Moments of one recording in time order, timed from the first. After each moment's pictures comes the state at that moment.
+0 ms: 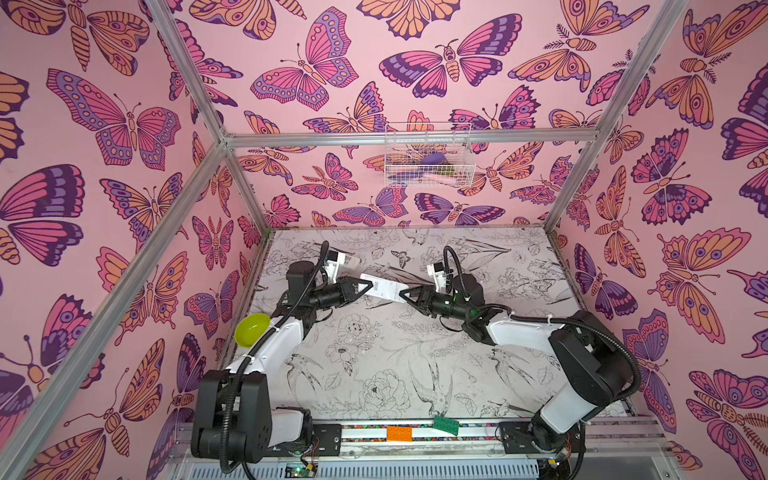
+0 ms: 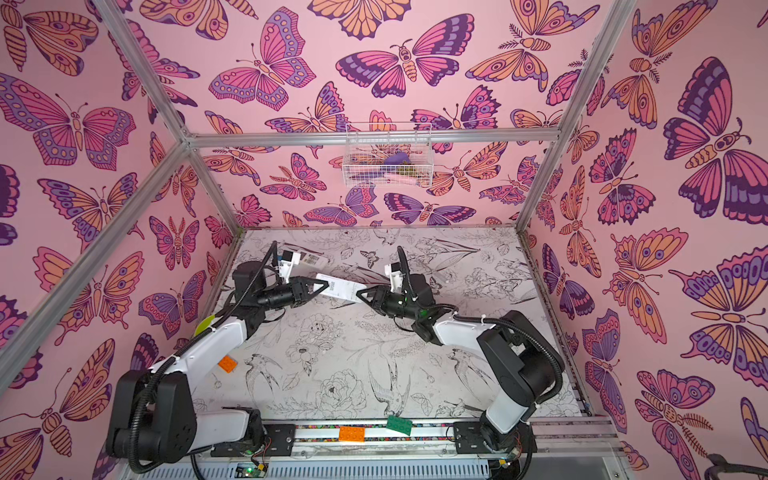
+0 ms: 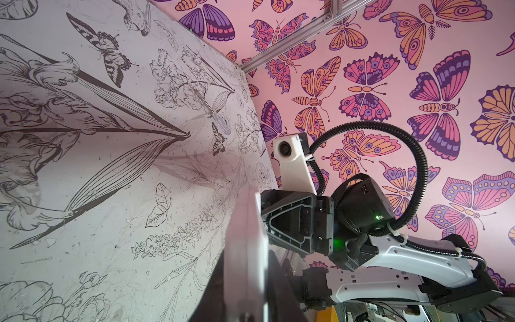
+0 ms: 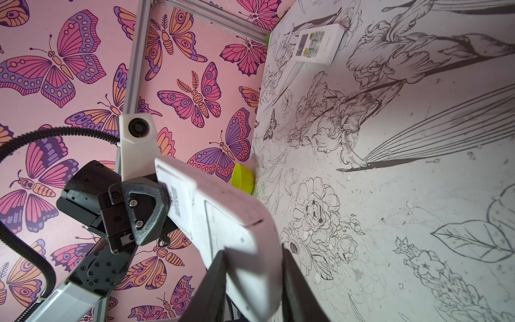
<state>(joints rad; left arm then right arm) -0.09 1.32 0.75 0.12 0.97 -0.70 0.65 1.65 0.78 0.63 -0.49 1.12</state>
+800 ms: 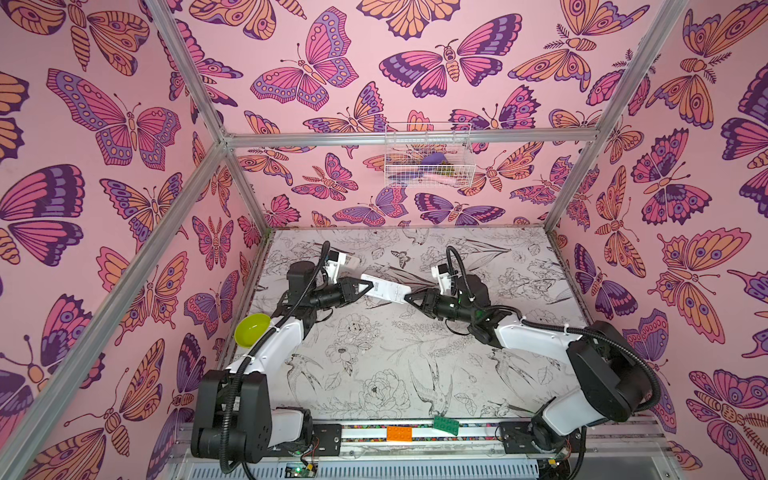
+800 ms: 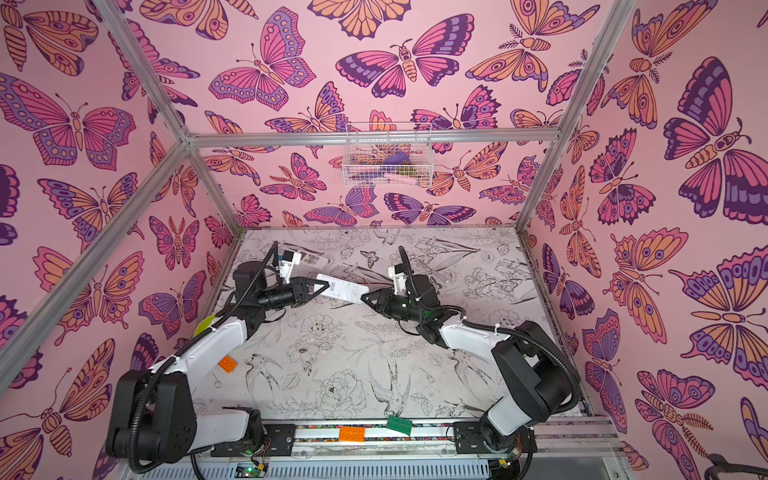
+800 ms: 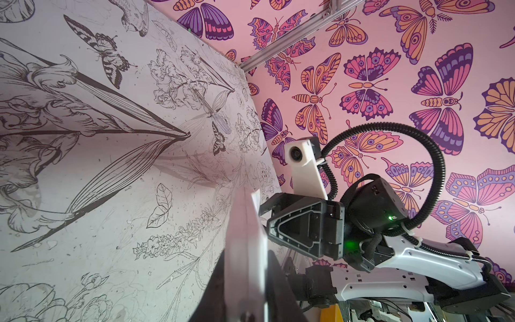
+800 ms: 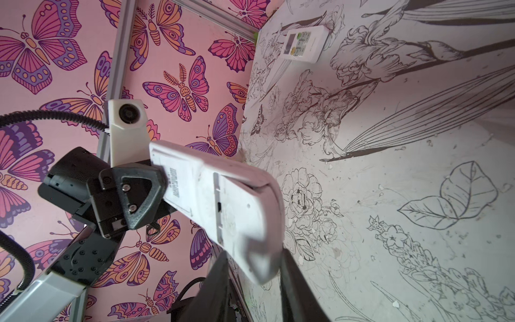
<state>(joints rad) -0.09 1.32 0.75 0.12 0.97 -0.67 0.64 1.55 0.76 0.49 -0.47 1.05</state>
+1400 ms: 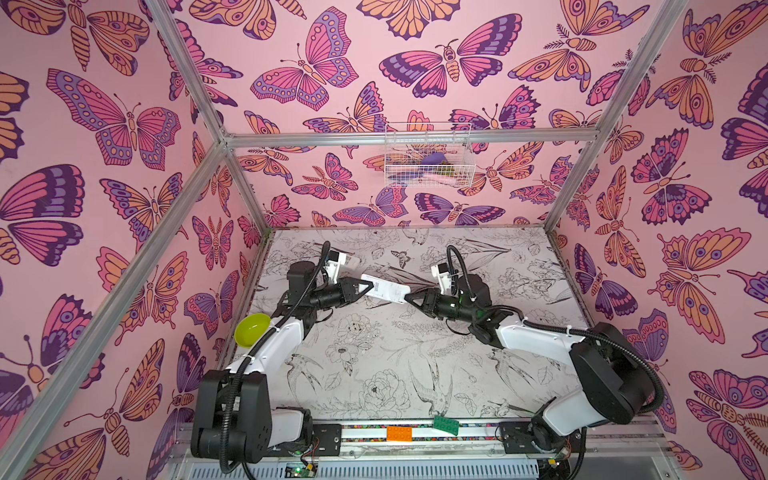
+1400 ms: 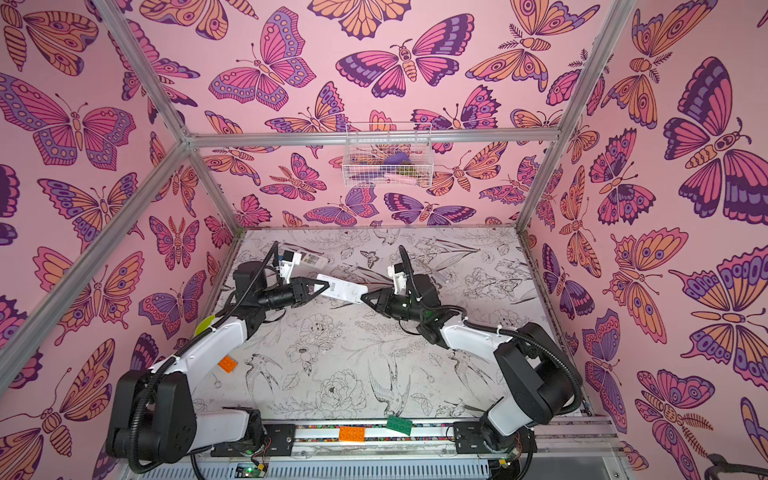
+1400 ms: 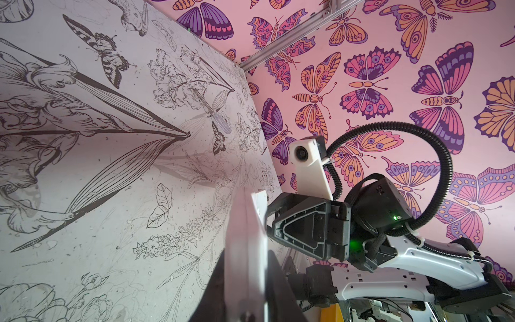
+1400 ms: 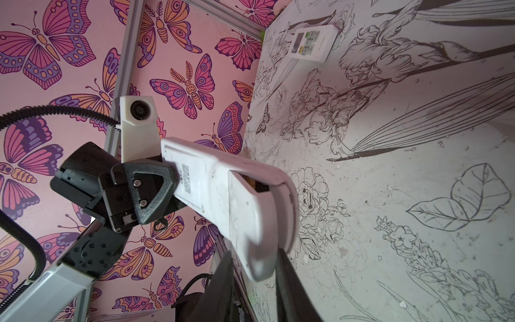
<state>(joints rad) -0.09 1.32 0.75 0.12 0.97 -0.67 0.64 1.54 0.76 0.49 -0.49 1.05</state>
